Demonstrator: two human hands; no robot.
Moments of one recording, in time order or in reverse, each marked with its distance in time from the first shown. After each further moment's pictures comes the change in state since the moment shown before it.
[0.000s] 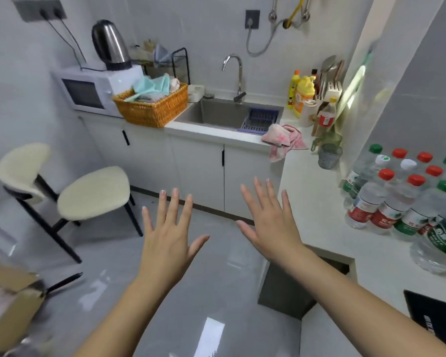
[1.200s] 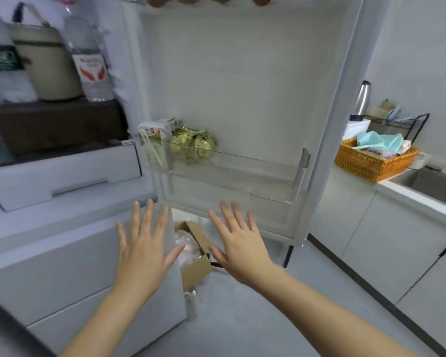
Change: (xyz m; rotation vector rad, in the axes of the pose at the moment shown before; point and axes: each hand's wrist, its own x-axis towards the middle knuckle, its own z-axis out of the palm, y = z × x) left_hand -0.367 -0.482 -0.129 0.275 0.077 -0.774; right_hand 0.001 -0.639 0.042 0.138 0.042 -0.858
